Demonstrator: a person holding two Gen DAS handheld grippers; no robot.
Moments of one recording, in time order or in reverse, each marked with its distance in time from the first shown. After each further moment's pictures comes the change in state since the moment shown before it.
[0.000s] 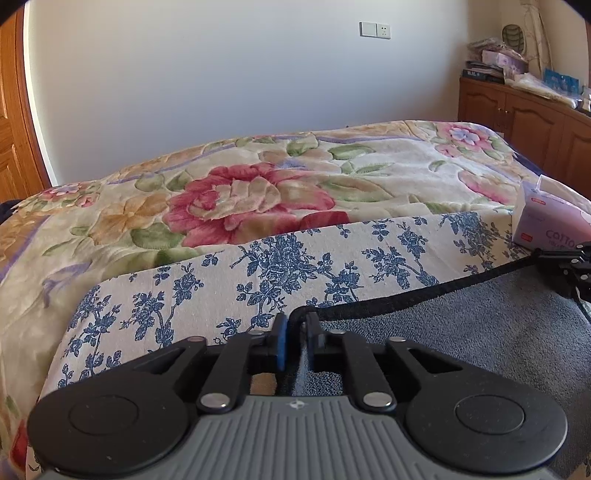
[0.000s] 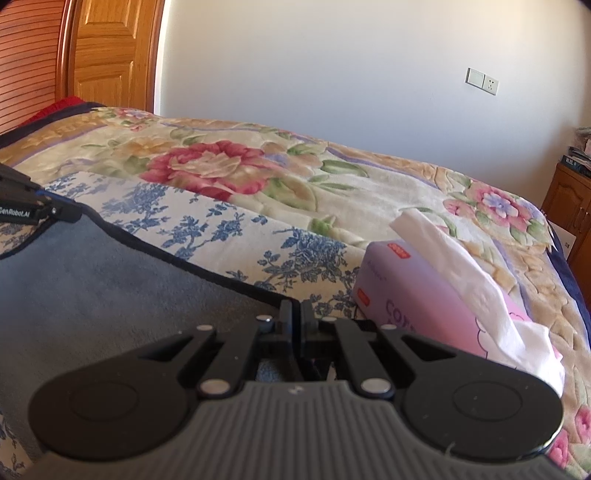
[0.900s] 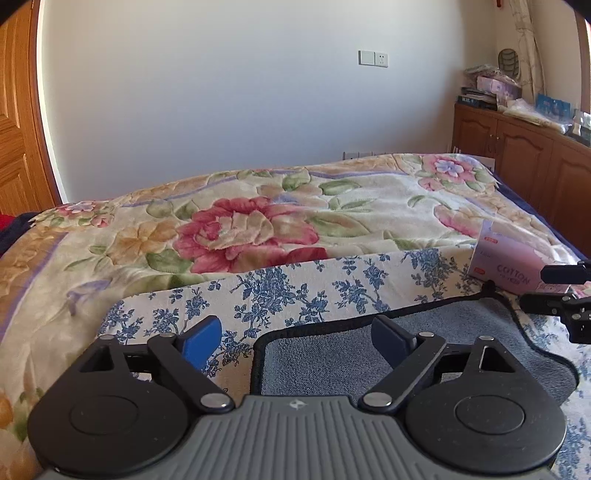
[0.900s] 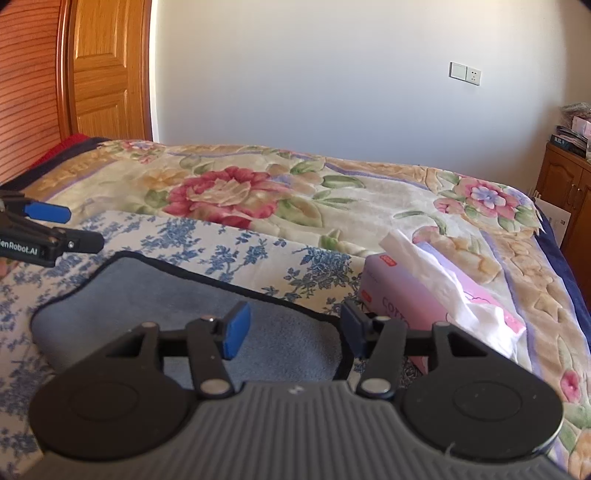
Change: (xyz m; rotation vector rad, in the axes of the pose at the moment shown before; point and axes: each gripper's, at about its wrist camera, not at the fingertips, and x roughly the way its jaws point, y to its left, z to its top) left arm -0.082 -0.018 0.018 -0.032 -0.063 -0.001; right arm -0.073 0.011 0.019 0.112 -0.022 0.031
